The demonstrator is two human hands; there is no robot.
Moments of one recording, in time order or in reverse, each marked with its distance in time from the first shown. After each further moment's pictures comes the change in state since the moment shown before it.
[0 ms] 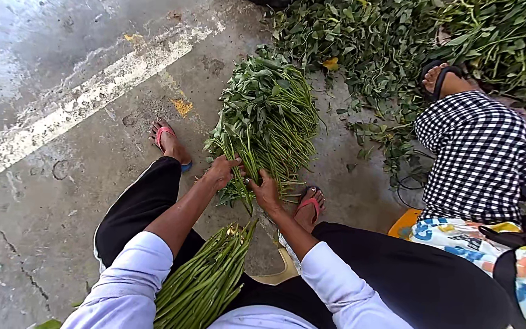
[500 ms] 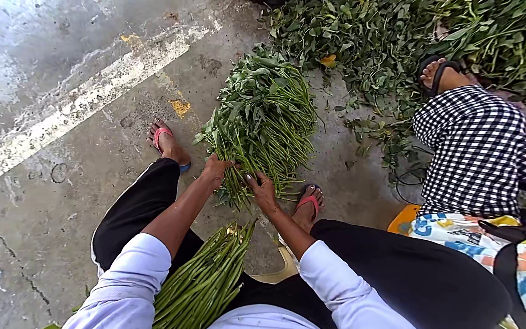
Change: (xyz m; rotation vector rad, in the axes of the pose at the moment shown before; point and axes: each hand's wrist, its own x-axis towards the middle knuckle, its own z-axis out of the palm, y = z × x) left_hand 0.000 0.002 -0.006 0.075 0.151 0.055; right_hand -0.004 0.011 0.007 0.340 -0.020 0.026
